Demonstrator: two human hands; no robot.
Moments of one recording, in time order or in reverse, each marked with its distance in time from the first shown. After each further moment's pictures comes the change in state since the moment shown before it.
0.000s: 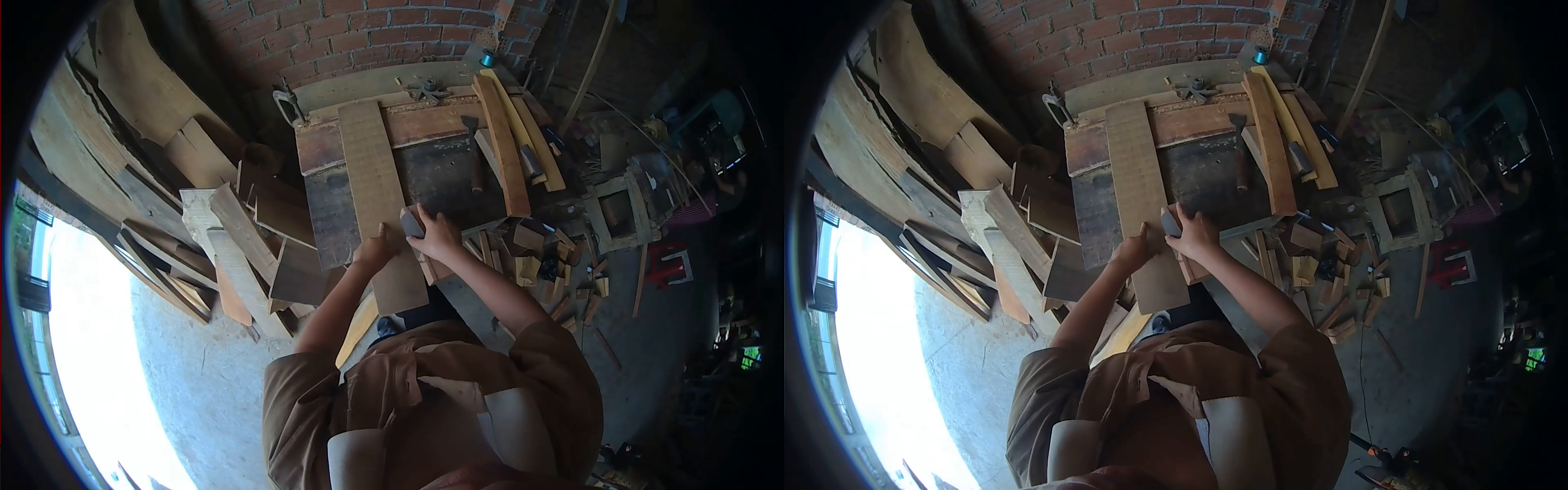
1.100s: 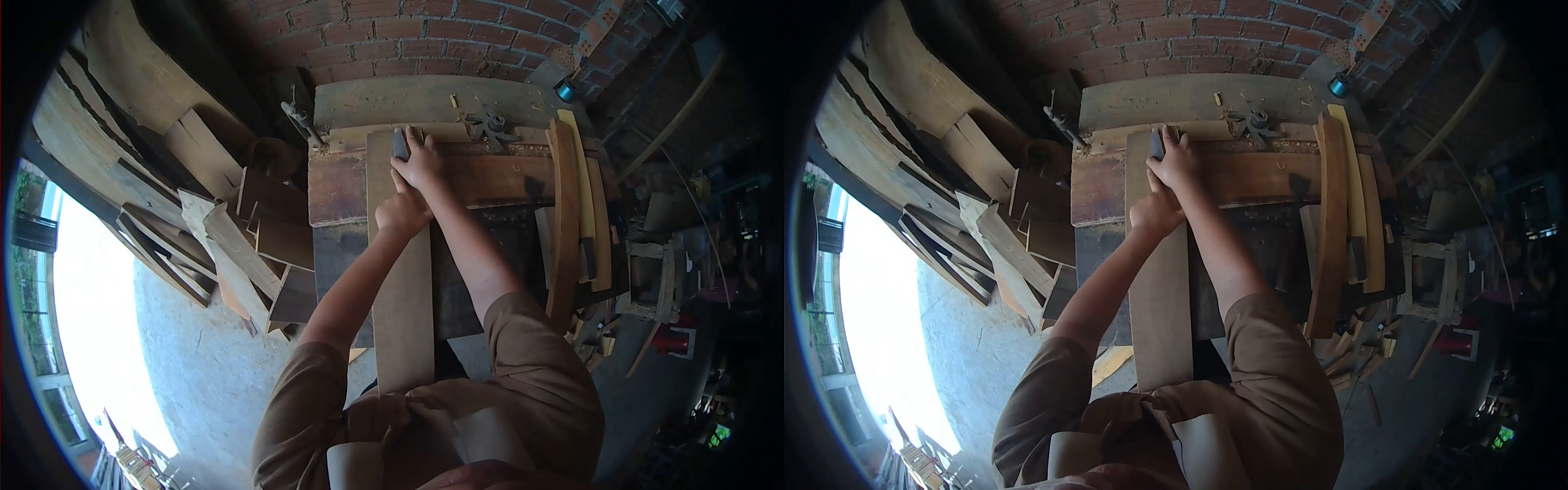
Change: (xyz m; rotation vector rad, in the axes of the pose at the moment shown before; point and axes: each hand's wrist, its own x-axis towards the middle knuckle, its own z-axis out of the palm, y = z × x) left_hand 0.183 0.036 -0.162 -0.013 0.291 -0.243; right_hand 0.341 -0.070 -0.039 0.166 0.220 -0.117
